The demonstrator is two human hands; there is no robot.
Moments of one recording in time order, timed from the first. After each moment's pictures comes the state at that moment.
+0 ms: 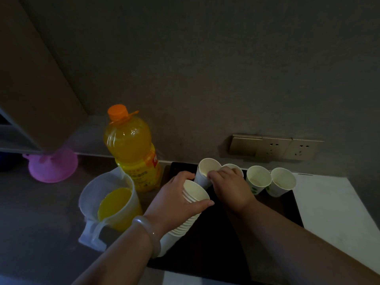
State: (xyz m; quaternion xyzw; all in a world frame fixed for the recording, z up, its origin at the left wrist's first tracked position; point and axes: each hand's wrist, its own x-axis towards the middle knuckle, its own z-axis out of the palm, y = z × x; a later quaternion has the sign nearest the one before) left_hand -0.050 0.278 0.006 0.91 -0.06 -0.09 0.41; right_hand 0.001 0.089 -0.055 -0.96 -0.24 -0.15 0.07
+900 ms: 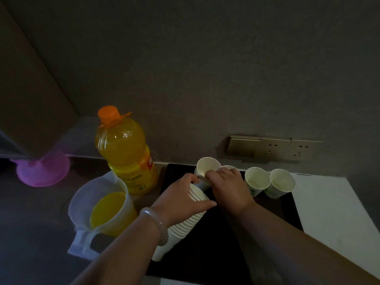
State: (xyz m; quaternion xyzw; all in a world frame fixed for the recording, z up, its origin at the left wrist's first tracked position) left_hand -0.019 0.264 -0.013 0.90 -0.08 -0.17 0.40; right_hand 0.004 0.092 -0.048 -0.96 -0.21 -0.15 0.10
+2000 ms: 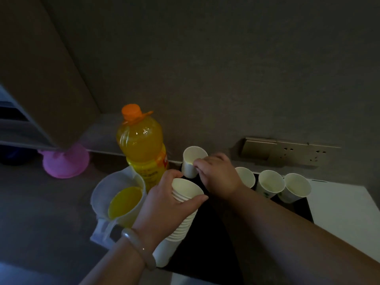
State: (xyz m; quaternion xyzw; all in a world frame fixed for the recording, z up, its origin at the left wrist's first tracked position) left_hand -0.069 0.304 0.032 0.89 0.02 0.01 0.45; right_hand 0.033 0.145 -0.031 -0.94 -0.28 -0.17 0.13
